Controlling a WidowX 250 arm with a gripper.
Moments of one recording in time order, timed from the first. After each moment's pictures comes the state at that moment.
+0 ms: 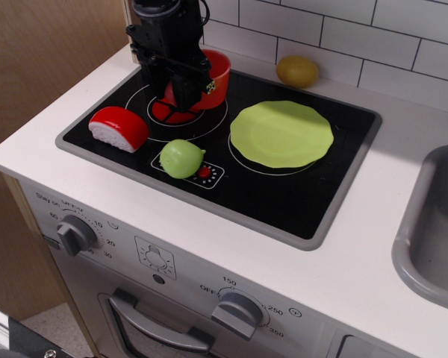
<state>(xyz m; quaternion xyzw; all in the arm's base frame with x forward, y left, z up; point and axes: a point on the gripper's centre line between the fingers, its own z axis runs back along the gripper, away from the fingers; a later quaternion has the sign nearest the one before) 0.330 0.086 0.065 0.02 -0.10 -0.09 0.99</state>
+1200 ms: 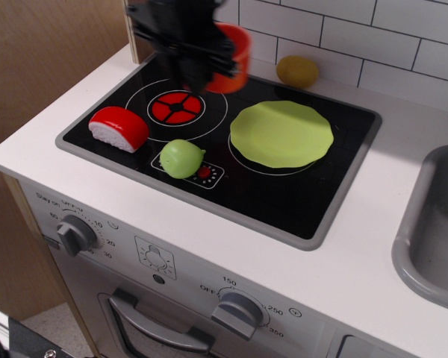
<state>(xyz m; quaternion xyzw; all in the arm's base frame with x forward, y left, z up) 0.307 0.030 0.109 0.03 -0.16 -0.05 0.99</state>
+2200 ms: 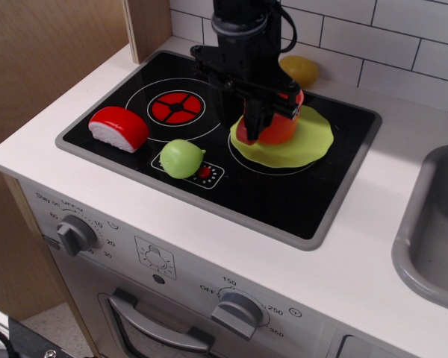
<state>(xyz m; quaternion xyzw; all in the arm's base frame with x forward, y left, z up) 0.313 -0.004 0.079 0.01 -0.09 -0.05 0.99</state>
